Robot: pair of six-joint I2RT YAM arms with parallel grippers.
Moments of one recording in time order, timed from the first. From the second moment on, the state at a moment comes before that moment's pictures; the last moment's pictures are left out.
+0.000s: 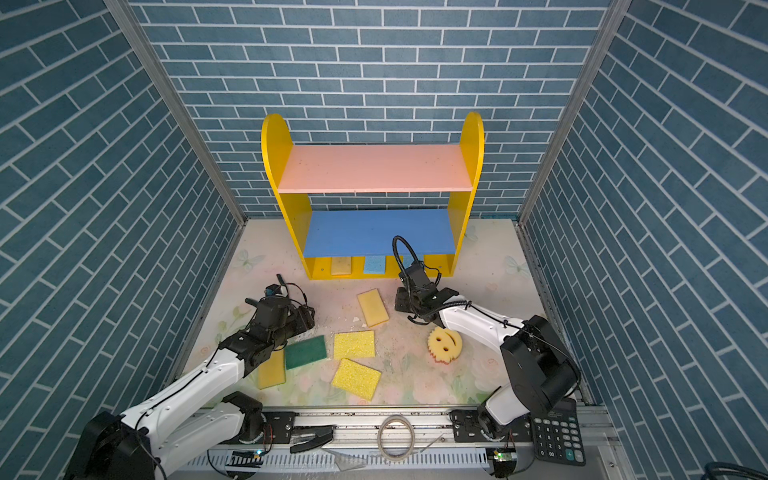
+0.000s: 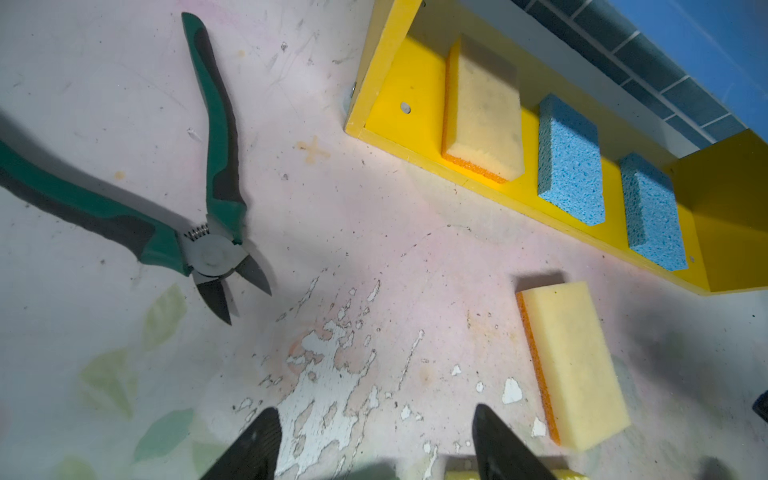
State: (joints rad) left arm -0.41 0.97 0.44 -0.22 -0.13 -0.70; right arm 0.72 1.52 0.91 -0.28 0.05 0.67
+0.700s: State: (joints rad) left arm -0.40 1.00 0.44 -0.22 -0.16 -0.70; right arm 0.73 1.85 1.13 -0.28 -0.16 0.57
